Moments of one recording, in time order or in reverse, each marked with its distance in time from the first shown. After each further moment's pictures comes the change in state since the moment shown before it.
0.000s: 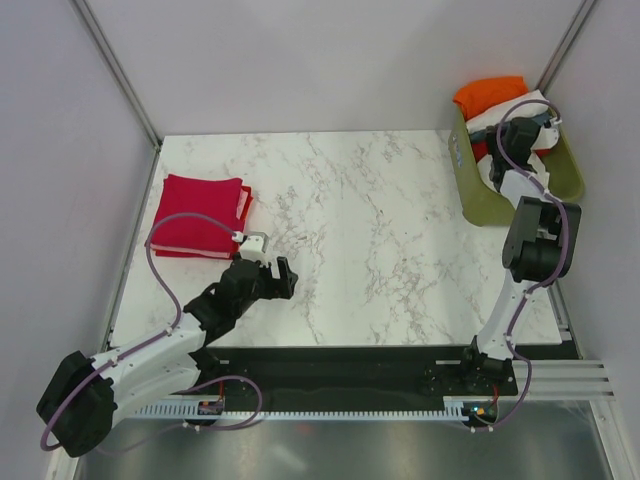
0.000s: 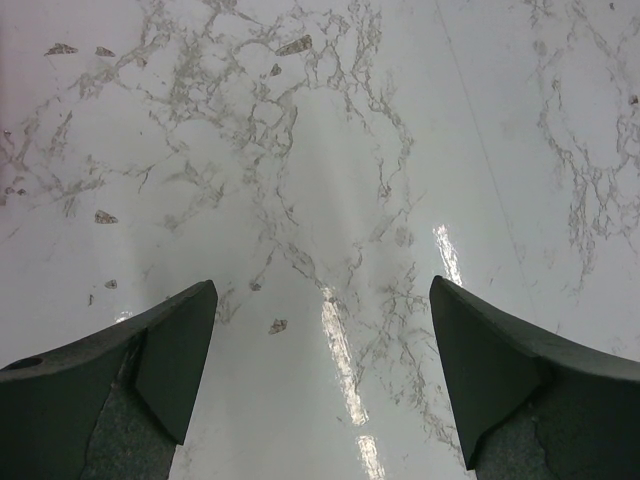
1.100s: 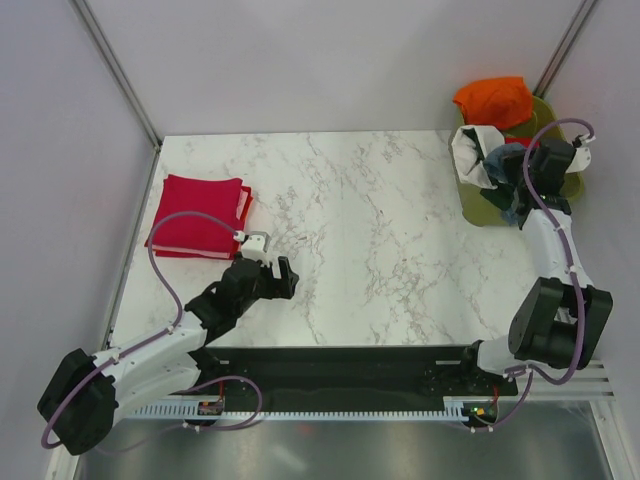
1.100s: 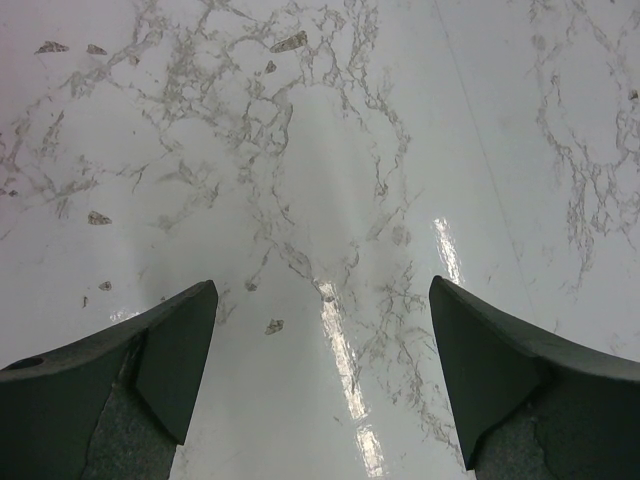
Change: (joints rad) left arm 0.000 0.018 0.011 -0.003 0.010 0.001; right arm -0.058 -0.619 -0.330 -0.291 -0.047 -0.098
